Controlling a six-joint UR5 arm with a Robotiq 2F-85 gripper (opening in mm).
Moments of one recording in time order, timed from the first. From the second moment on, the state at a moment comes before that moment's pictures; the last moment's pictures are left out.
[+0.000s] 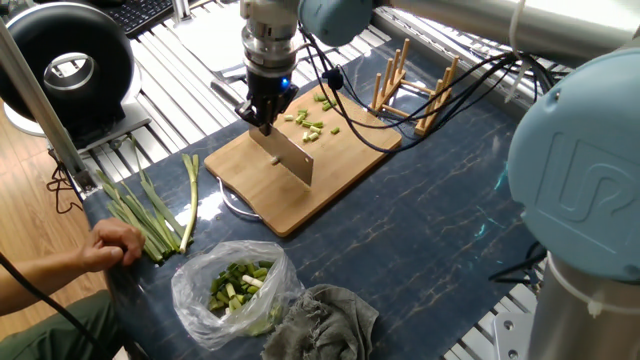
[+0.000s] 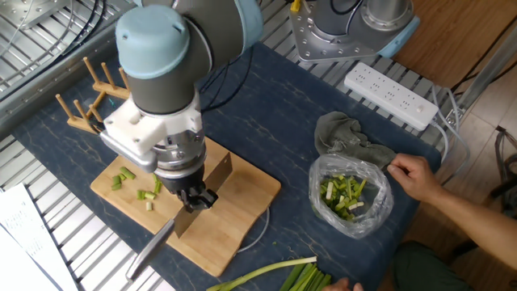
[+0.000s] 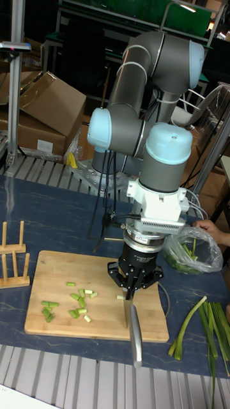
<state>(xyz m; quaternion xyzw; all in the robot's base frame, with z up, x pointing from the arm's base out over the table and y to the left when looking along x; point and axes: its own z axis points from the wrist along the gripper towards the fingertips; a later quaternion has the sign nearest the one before) 0.658 0.064 0.076 -0.04 1.00 0.02 0.06</state>
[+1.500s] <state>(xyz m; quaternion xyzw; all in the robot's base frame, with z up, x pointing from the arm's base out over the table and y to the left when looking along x) 0.607 -0.186 0.176 -0.19 0.97 -0.16 -0.02</state>
